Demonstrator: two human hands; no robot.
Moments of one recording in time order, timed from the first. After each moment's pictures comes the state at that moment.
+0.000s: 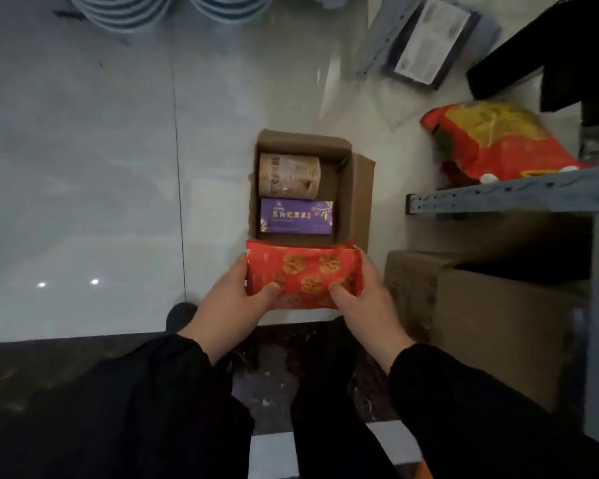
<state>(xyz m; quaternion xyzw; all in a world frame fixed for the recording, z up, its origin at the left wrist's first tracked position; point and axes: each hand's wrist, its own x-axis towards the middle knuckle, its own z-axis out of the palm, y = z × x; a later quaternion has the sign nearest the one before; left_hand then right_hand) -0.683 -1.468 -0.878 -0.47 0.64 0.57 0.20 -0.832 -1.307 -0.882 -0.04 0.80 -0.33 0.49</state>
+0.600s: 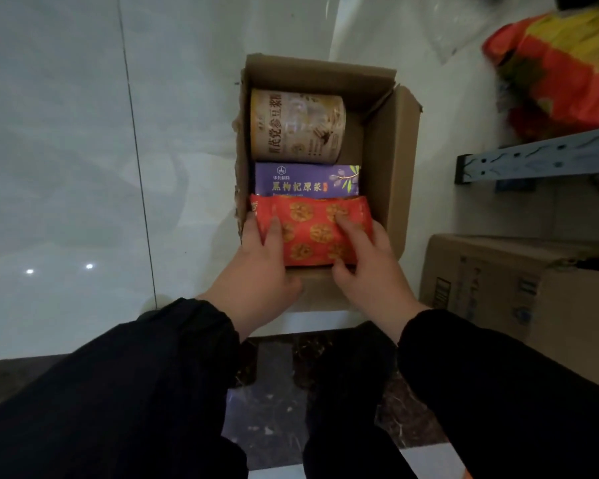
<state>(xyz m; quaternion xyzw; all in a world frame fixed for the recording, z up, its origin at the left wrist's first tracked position) -0.709 -1.453 -1.044 -0.34 0.80 0.39 0.30 -0.838 -1.305 -1.060 -0.23 0.85 -0.18 0.44</state>
